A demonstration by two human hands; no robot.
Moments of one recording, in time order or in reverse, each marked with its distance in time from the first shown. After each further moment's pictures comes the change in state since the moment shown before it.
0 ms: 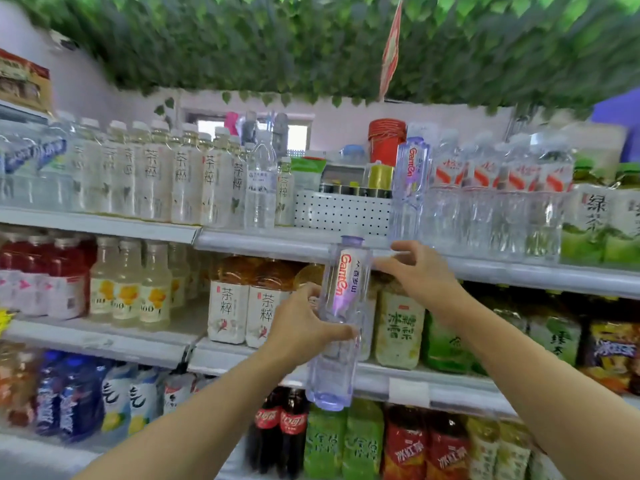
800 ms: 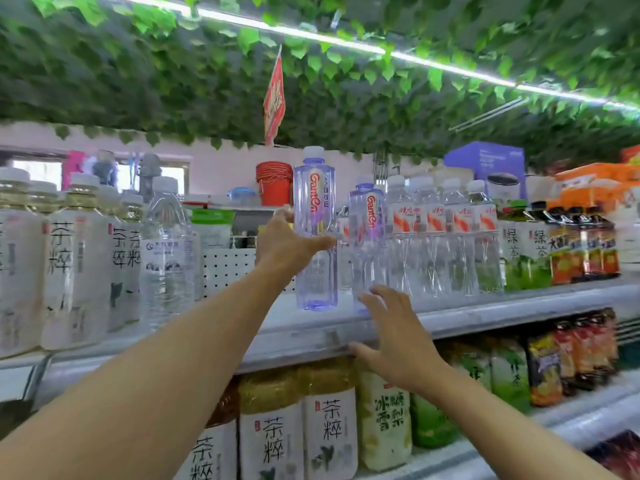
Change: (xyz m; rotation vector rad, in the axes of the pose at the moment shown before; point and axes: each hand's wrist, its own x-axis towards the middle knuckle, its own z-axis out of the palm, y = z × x) left_hand 0.247 0.089 -0.019 -0.153 0.058 0.340; right_hand 0.085 0.035 0.042 -0.815 0.237 -0.088
